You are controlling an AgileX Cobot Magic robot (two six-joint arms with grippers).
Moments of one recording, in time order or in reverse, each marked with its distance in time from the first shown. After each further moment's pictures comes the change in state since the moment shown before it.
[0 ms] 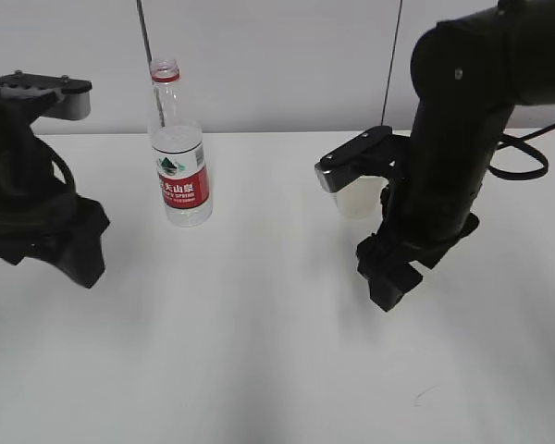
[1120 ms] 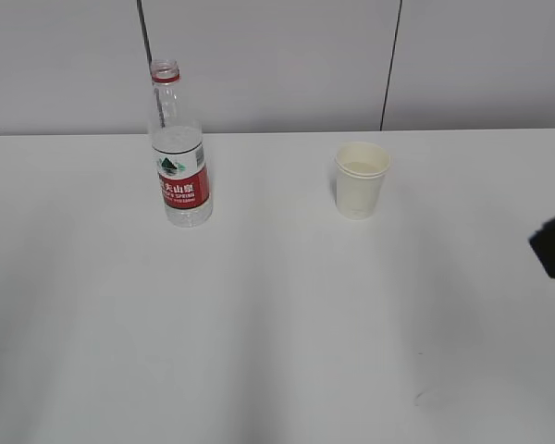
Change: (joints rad) left arm 0.000 -0.841 0.323 0.005 0.171 0.040; right arm 0.000 -0.844 0.215 0.211 0.148 0.039
